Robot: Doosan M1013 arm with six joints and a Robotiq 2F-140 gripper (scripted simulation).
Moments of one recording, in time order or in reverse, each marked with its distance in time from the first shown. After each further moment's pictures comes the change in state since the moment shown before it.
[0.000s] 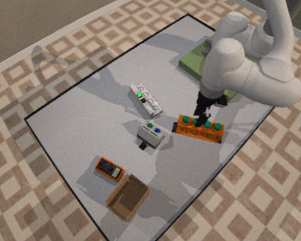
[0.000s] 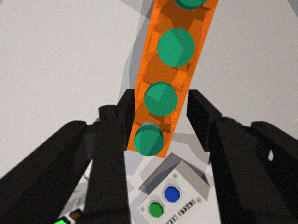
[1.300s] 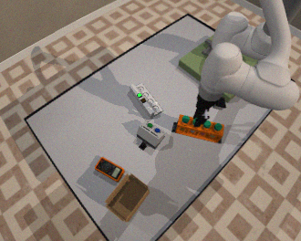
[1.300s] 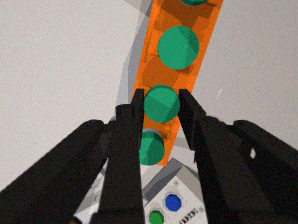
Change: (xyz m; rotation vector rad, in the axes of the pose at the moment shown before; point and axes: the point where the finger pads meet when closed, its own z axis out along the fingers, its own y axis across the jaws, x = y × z) arm 0.000 0.000 0.017 0.000 0.000 0.000
